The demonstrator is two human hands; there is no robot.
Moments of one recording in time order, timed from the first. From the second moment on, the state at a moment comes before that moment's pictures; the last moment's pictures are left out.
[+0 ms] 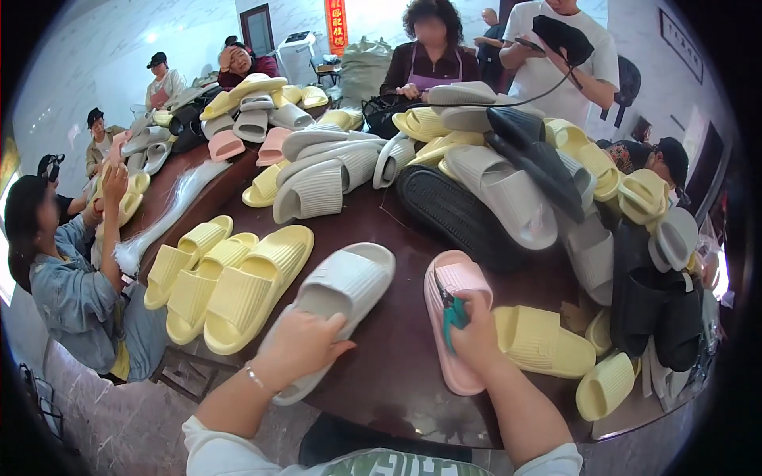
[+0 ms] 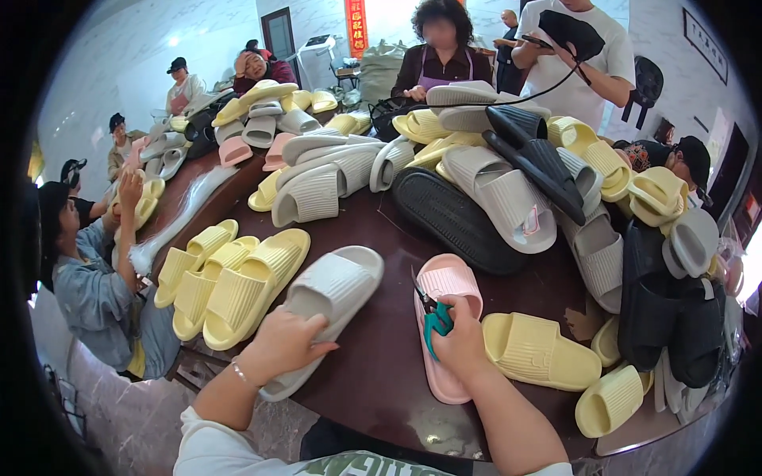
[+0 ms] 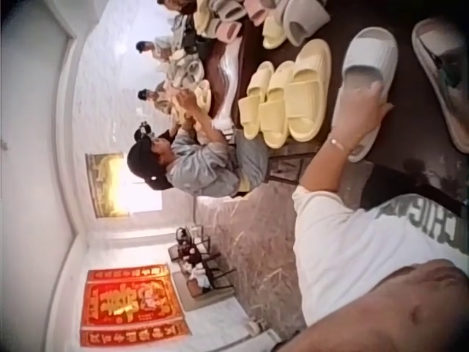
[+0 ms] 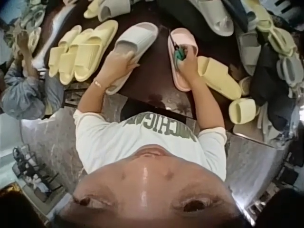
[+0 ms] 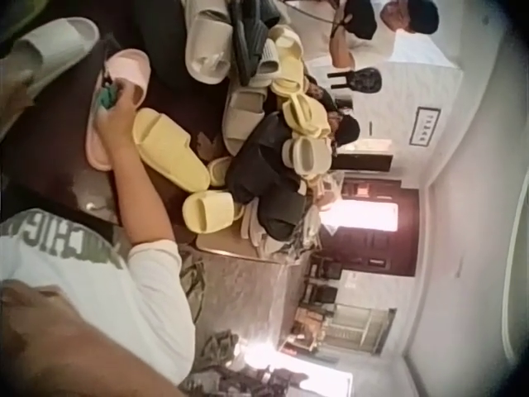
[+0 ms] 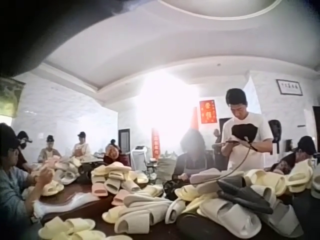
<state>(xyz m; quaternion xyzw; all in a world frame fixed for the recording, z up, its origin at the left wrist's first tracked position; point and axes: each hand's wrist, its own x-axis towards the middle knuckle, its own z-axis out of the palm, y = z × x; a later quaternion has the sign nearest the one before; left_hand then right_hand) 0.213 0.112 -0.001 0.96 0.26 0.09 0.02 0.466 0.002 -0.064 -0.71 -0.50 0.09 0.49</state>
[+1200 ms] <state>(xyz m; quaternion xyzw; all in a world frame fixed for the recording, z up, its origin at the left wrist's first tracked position) 0.333 0.034 -0.051 0.97 0.00 0.23 0.08 0.601 0.030 -0.021 -0.50 -0.10 0.18 0.84</state>
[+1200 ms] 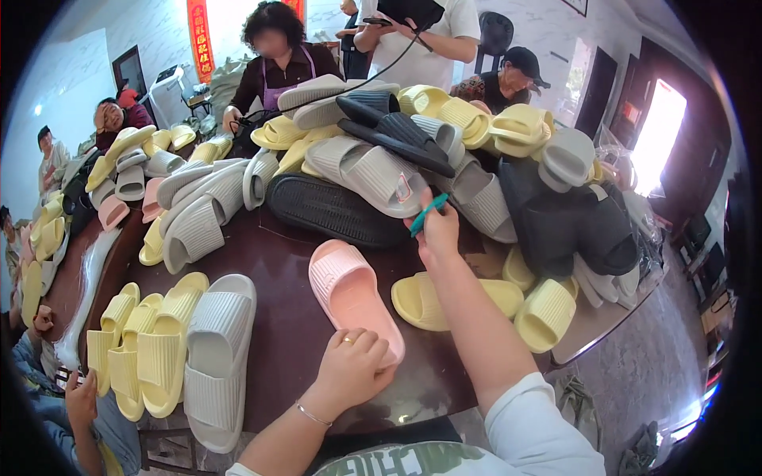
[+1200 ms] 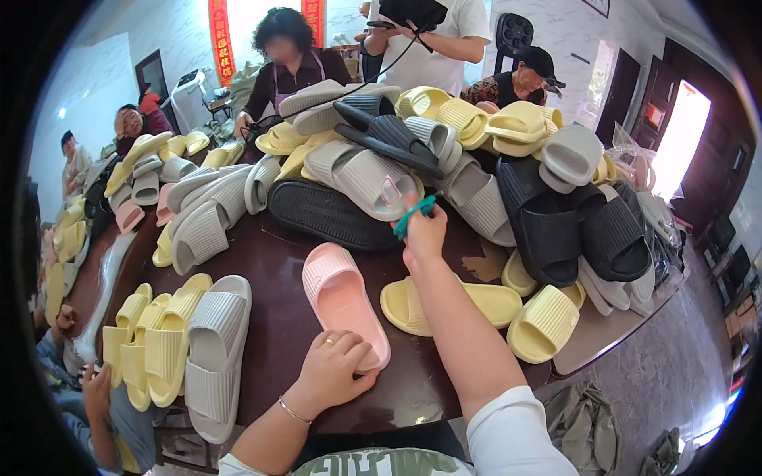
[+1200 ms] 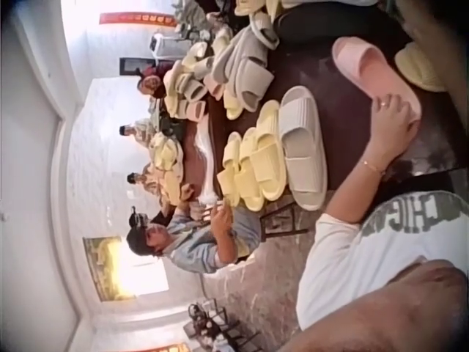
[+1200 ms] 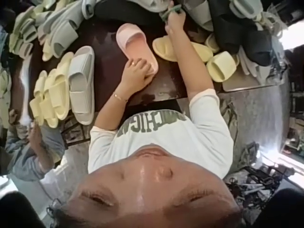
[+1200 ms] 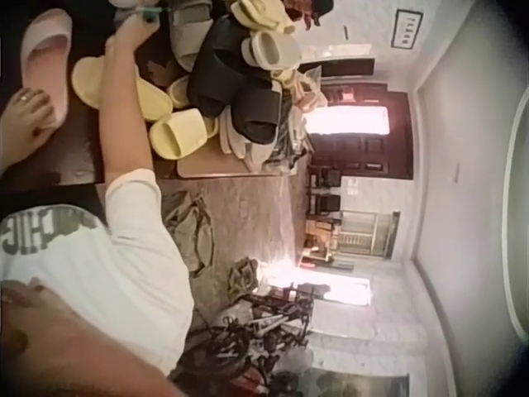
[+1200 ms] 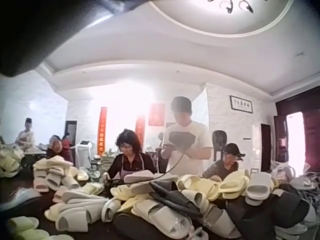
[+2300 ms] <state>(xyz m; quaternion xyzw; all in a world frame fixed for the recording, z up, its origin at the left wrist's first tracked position) 0.322 0.002 -0.002 0.74 0.01 0.53 0.40 0.450 -0.051 -0.034 -0.48 -0.19 0.18 0.84</state>
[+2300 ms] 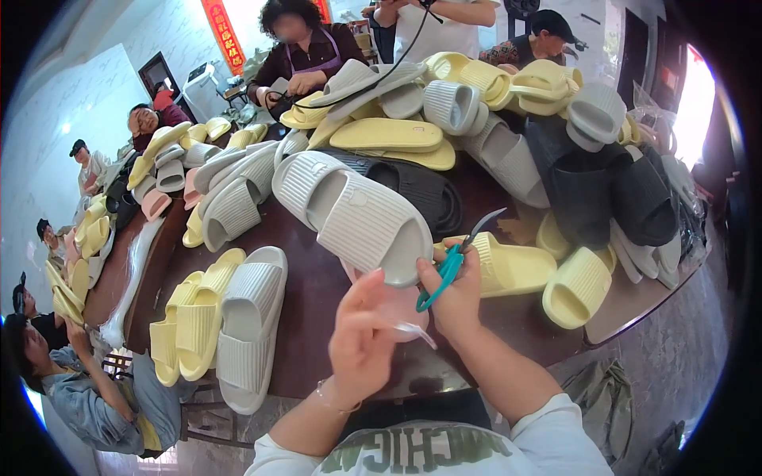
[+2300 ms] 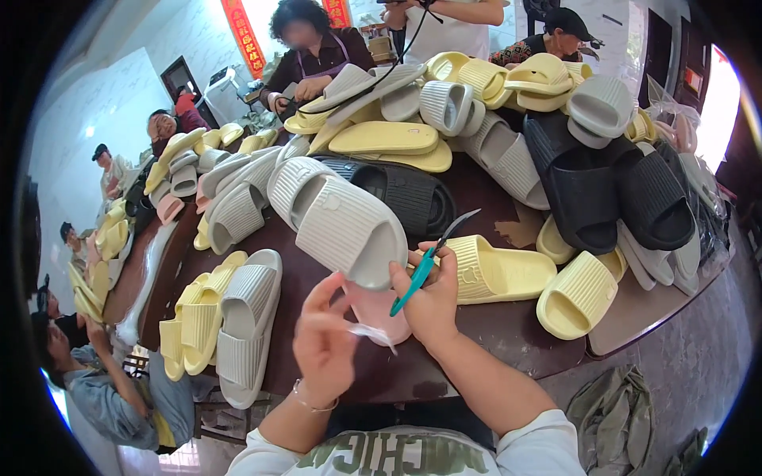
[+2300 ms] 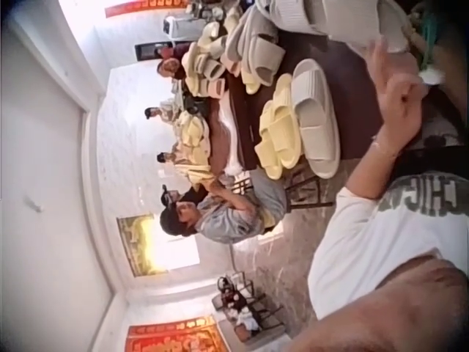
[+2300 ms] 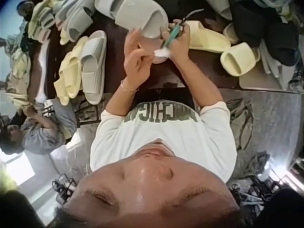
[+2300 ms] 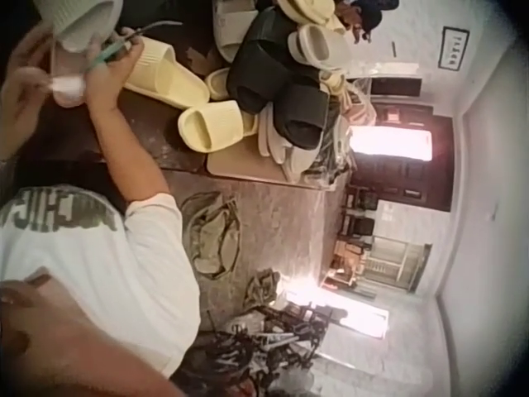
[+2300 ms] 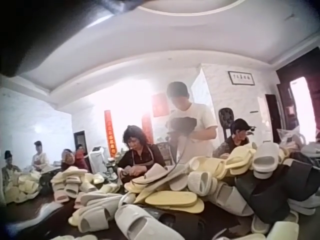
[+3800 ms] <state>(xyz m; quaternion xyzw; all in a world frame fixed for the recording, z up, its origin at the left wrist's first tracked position) 0.298 0.006 -0.025 0.64 0.09 0.45 0.62 0.420 -0.076 -0.027 -0.45 -0.49 0.16 0.73</state>
